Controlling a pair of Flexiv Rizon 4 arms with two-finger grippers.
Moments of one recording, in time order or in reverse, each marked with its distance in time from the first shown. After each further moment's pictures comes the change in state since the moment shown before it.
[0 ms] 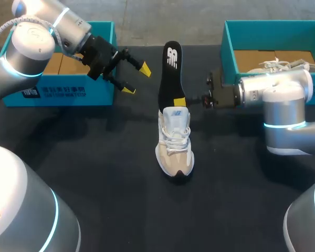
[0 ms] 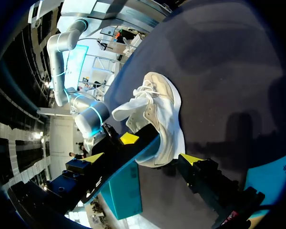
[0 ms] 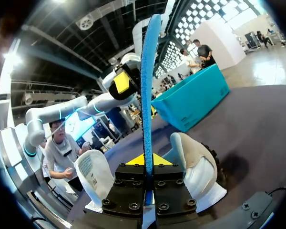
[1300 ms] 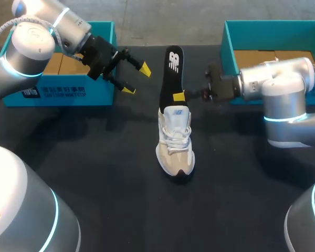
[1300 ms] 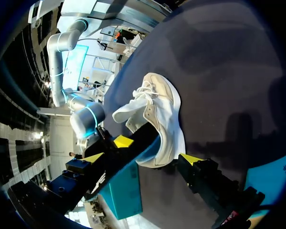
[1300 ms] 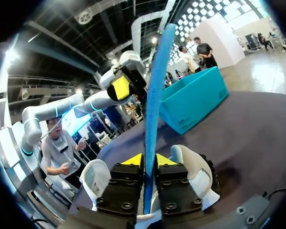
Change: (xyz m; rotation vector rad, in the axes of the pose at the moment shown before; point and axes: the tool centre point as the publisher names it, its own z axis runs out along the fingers) left arm 0.000 0.000 0.000 0.000 0.000 0.000; right arm 0.000 0.019 -0.001 0.059 -0.040 -0.028
